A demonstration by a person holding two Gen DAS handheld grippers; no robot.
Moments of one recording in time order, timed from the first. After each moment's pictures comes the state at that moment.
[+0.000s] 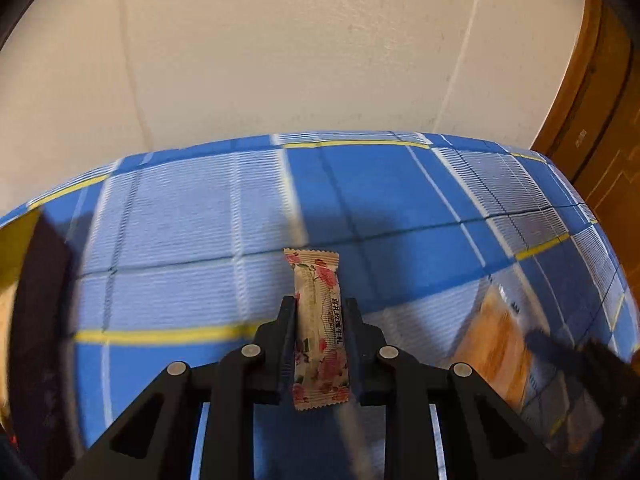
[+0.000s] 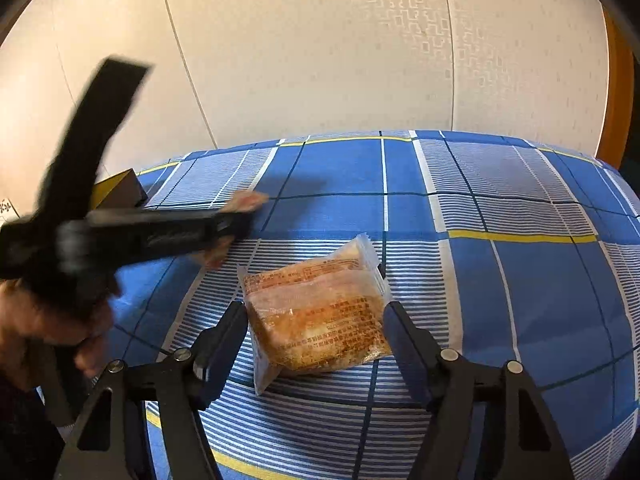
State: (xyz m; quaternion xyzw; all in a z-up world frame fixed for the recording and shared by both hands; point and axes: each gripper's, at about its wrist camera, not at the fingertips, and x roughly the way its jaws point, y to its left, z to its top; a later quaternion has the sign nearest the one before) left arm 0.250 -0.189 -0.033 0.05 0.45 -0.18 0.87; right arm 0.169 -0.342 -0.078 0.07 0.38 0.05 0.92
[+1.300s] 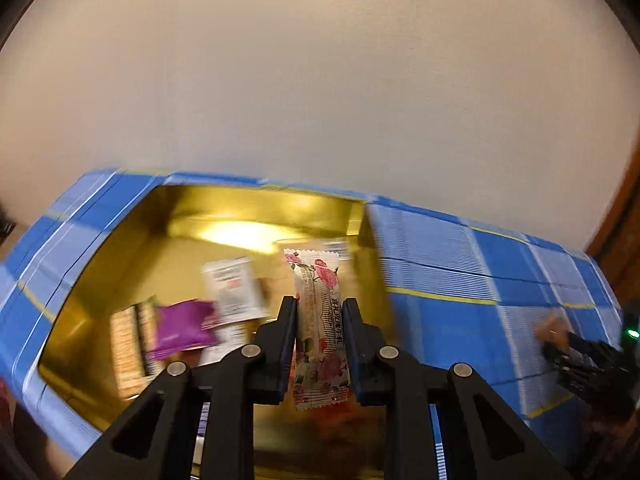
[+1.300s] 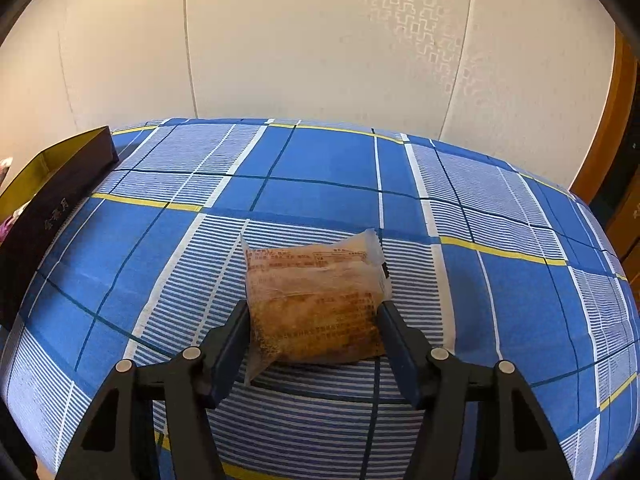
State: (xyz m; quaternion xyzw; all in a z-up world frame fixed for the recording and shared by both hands) left arm 0.172 0.049 0.032 -0.05 0.35 -0.02 0.93; right arm 0.175 -0.313 -0.082 -0.02 0.40 -0.02 0.92
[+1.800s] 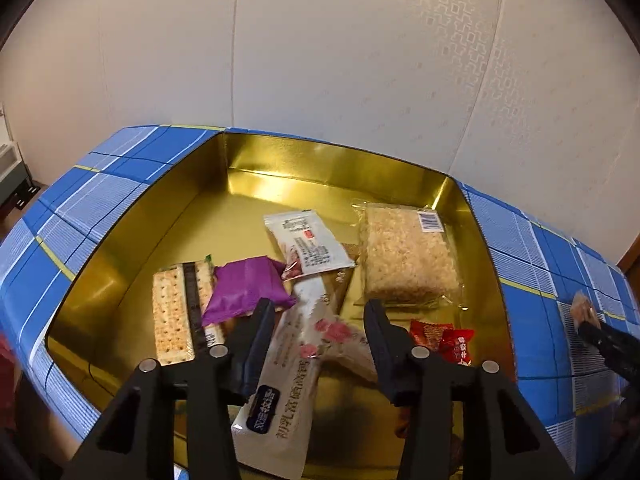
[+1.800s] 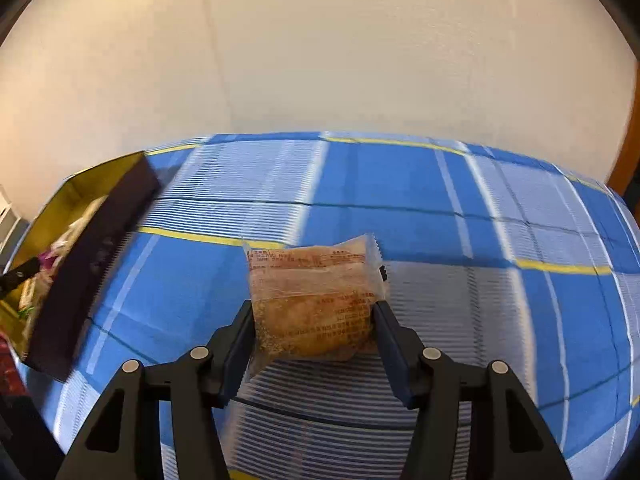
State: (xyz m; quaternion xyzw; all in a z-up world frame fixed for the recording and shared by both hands) left arm 0.175 0.095 -0.008 -0.07 0.38 0.04 0.92; right arm 0.198 -0.261 -0.062 0.03 0.41 0.04 0.91
